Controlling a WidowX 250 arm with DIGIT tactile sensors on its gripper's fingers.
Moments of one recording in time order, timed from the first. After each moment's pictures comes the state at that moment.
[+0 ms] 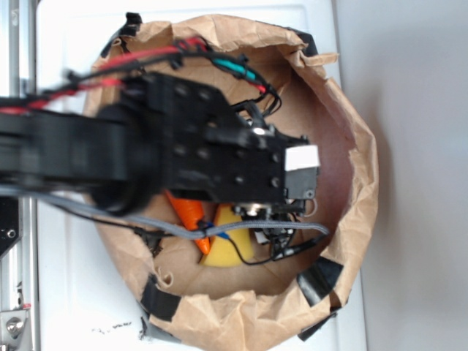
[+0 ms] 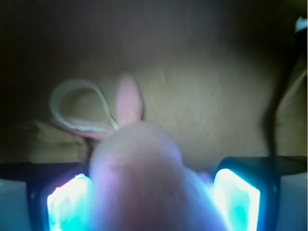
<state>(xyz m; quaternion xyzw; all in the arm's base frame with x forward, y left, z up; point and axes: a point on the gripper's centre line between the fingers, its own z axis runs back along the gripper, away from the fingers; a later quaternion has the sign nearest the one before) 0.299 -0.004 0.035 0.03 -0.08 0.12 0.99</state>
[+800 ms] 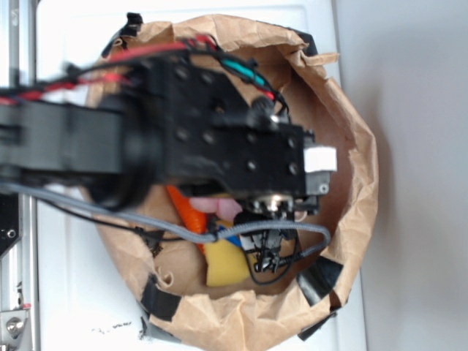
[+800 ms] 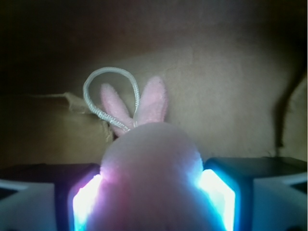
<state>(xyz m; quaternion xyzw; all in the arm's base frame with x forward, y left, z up) 0.287 -0.013 0.073 -0.02 -0.05 0.08 1.00</state>
